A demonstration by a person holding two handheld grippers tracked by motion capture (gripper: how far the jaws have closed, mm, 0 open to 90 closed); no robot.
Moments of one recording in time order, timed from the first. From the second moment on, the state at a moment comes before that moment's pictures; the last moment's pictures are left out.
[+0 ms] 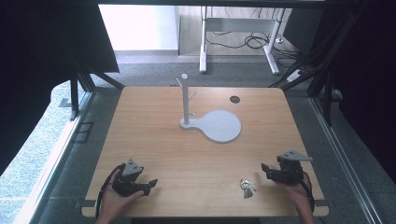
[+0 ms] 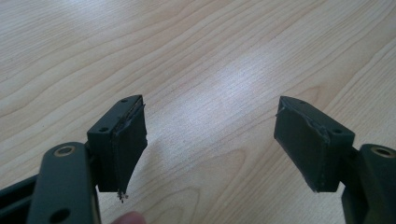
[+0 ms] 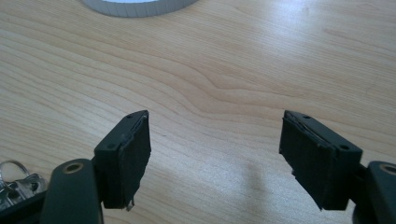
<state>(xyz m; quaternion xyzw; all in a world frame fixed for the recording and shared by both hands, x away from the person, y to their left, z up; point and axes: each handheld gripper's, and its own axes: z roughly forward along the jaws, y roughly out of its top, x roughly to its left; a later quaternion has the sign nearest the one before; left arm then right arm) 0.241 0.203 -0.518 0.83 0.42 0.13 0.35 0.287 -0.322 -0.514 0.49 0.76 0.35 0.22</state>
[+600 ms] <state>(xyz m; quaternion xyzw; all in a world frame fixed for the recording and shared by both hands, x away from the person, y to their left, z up) 0.242 0.204 -0.521 0.83 0.42 0.13 0.35 0.290 -0.324 -0.512 0.50 0.78 0.34 0.19</state>
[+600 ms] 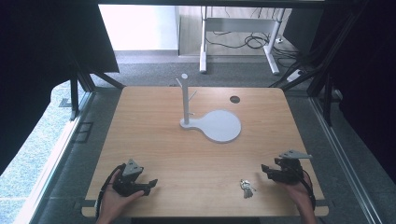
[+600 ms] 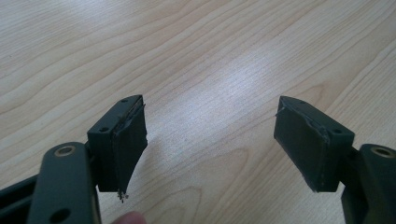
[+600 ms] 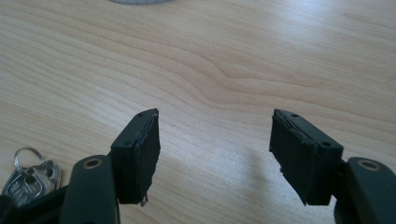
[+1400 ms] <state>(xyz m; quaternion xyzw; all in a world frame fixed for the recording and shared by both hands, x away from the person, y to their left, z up) 0.240 0.199 -0.518 0.83 0.42 0.13 0.35 0.286 -0.303 -0.462 0.45 0.84 0.28 0.15</state>
